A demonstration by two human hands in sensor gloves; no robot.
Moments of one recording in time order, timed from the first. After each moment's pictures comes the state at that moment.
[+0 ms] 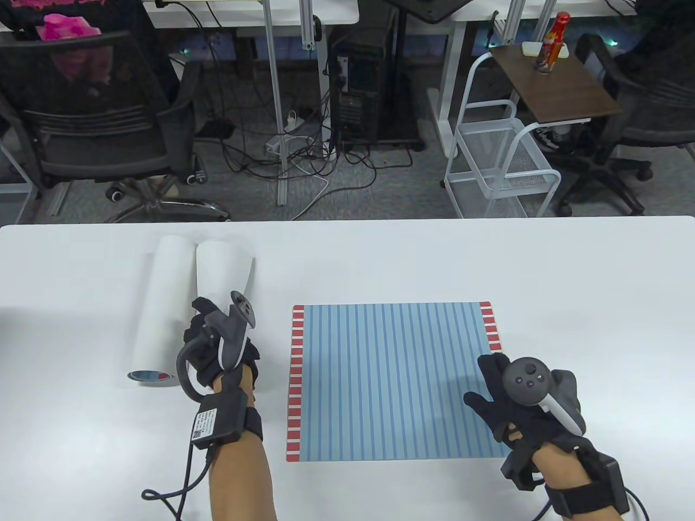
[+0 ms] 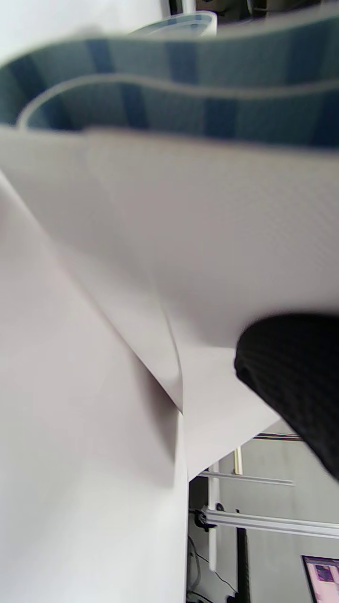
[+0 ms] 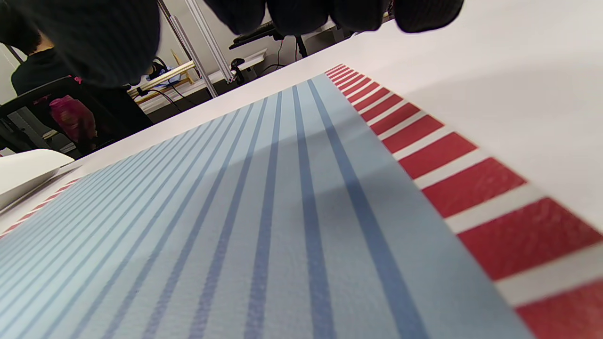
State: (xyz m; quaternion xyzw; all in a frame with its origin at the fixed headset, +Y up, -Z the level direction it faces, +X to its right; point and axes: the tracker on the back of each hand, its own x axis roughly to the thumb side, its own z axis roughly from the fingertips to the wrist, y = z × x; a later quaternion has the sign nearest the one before) left_hand -0.231 -0.733 -0.379 0.02 0.33 -0.03 0.94; right_hand 0.260 -0.740 -0.273 -0.01 0.13 0.97 0.20
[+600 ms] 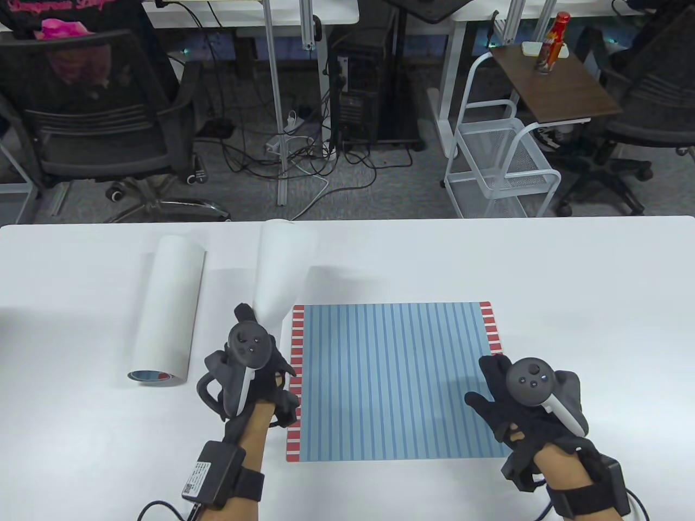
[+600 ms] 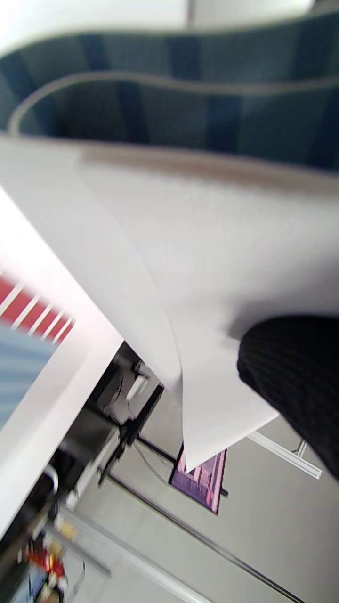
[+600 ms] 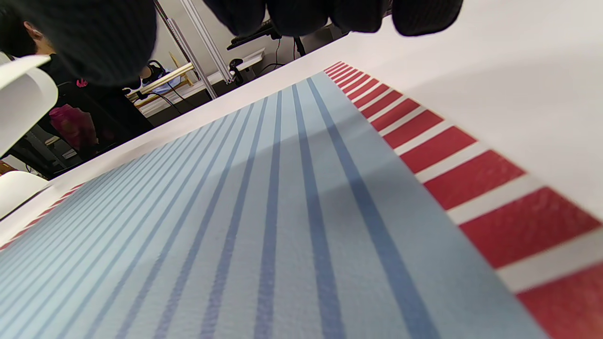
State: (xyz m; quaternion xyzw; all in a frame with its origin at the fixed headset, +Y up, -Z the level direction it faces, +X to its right) left_hand -0.178 -0.701 -0.307 0.08 0.18 0.26 0.95; right_hand 0.261 -0.740 -0.271 -0.01 0.14 0.97 0.22
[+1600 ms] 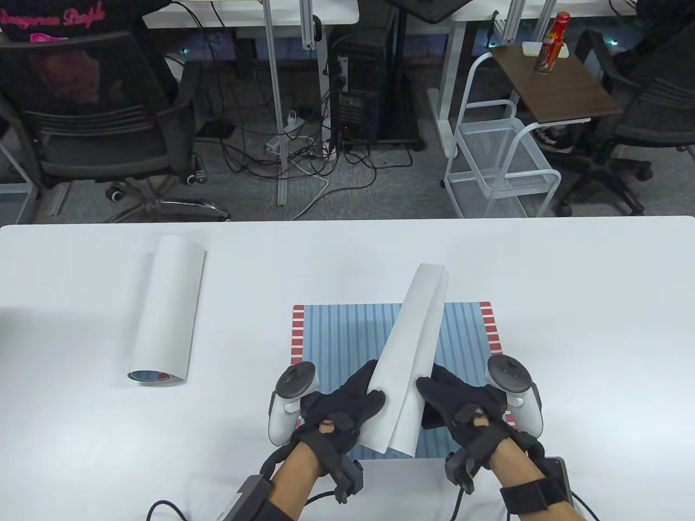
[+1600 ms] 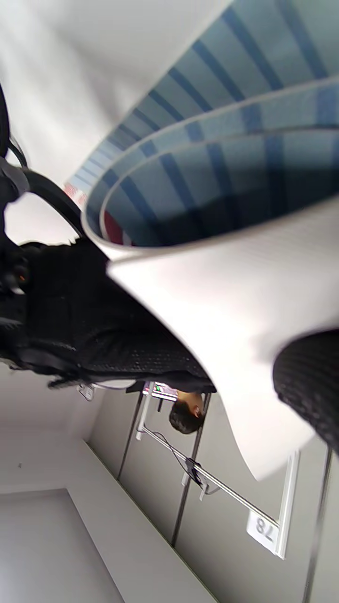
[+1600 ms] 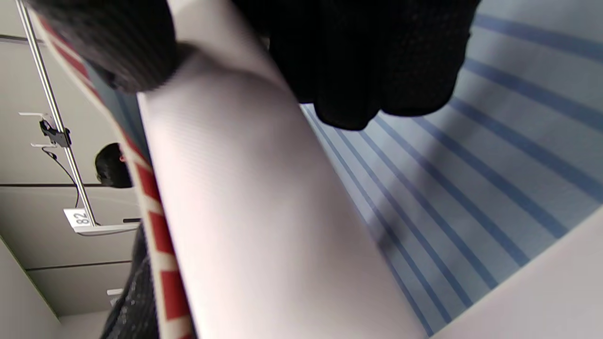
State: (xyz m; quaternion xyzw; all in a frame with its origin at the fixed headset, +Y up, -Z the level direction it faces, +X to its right) left_hand -0.067 -0.765 -0.265 -0.35 -0.11 0.67 0.64; right_hand 0.194 -0.753 -0.271 0.00 0.26 0.74 0.62
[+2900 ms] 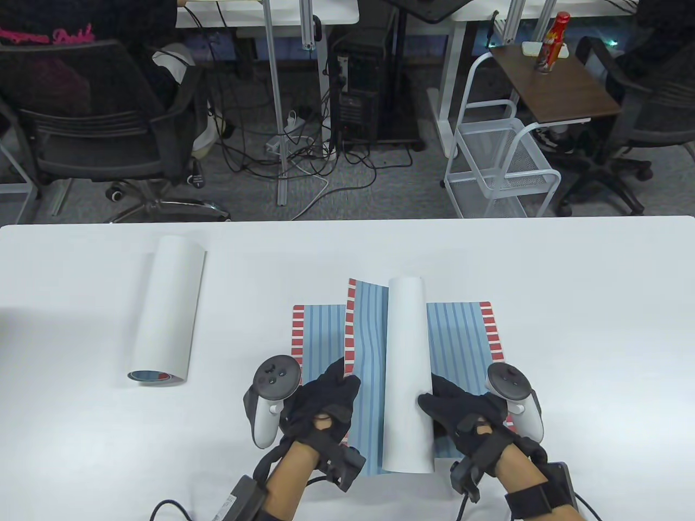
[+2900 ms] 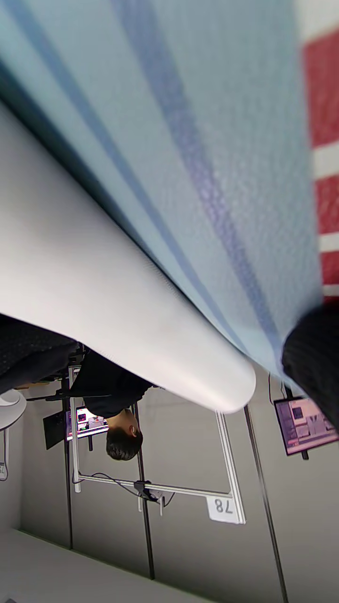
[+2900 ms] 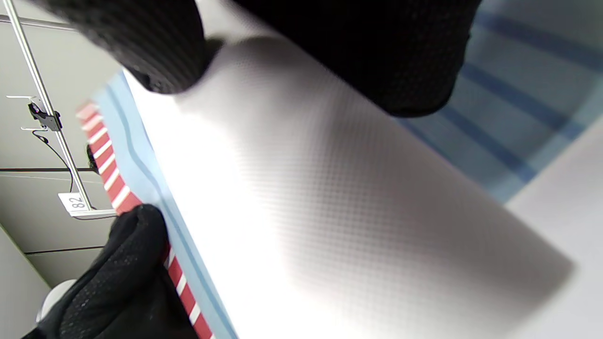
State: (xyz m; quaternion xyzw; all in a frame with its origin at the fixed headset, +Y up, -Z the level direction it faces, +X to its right) left_hand -0.099 -0.712 -0.264 -0.17 -0.02 0.58 0.79; right_hand 0.192 -0.776 -0.264 0.03 0.31 0.70 0.64
